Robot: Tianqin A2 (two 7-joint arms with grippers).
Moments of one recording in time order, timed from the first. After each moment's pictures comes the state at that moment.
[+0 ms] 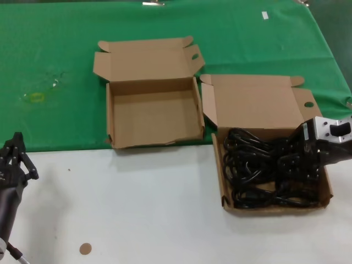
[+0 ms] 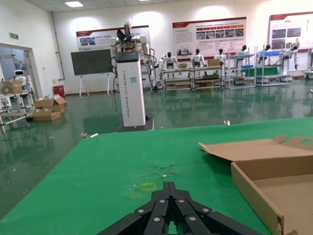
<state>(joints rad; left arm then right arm) 0.00 -0.30 1.60 -1.60 -1.80 0.00 0.00 0.81 0.81 -2.08 1.22 1.33 -1.17 0.02</state>
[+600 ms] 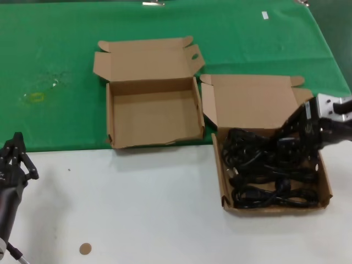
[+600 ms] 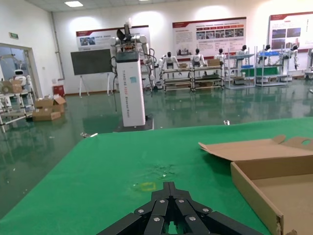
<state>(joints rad) 0.00 -0.30 1.60 -1.60 -1.80 0.00 0.00 0.90 0.80 -2.08 1.22 1.32 -1.23 0.03</state>
